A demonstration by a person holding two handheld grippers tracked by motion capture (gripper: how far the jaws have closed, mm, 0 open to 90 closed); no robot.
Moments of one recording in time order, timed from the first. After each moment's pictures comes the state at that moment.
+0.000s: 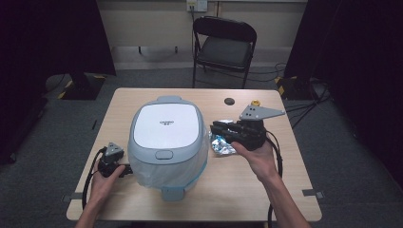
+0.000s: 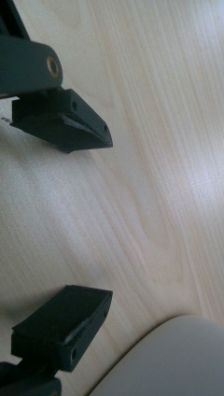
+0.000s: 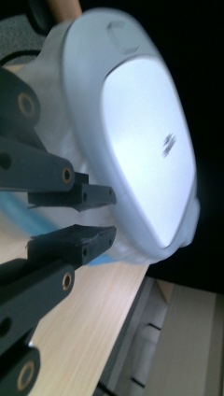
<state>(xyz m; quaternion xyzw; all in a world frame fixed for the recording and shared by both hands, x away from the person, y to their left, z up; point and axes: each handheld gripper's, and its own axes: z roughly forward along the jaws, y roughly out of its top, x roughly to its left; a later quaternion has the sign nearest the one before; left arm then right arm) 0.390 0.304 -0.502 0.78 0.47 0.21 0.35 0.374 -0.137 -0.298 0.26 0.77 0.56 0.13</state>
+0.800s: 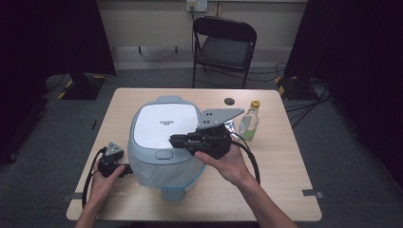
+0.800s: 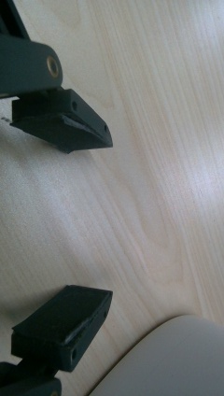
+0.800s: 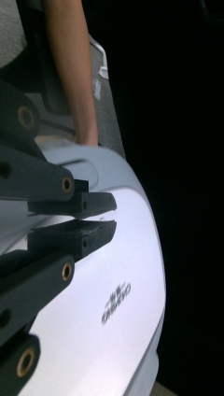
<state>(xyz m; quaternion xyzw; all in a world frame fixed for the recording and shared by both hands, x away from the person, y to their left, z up) 0.389 0.304 -0.502 0.78 0.47 0.21 0.35 0.346 -0.052 -0.272 0.13 0.81 0.57 0.05</state>
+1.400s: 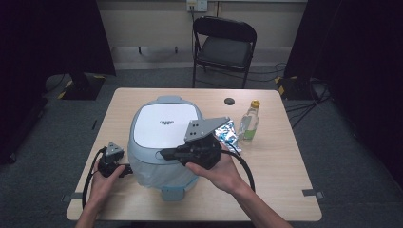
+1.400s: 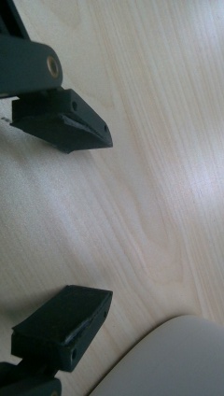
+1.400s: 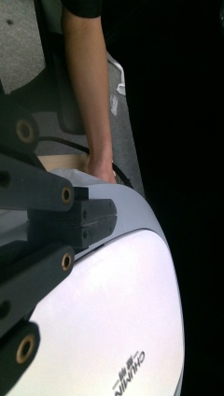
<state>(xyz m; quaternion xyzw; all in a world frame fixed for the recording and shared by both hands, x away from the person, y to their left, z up) 0.389 0.304 -0.502 0.78 0.47 0.21 0.35 0.331 -0.033 -0.282 0.11 0.83 0.54 0.02</state>
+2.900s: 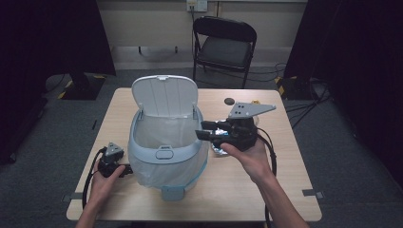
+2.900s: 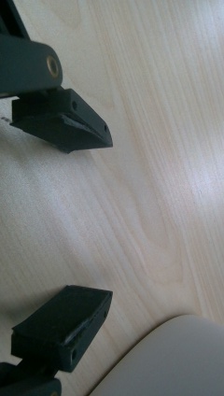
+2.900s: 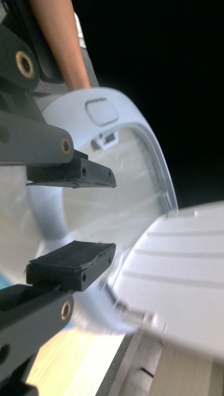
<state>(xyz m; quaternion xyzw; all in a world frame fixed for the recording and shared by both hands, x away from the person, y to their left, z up) 0.389 0.304 -0.502 0.78 0.47 0.21 0.35 0.364 -0.114 -0.276 0.22 0.79 0.57 0.09</state>
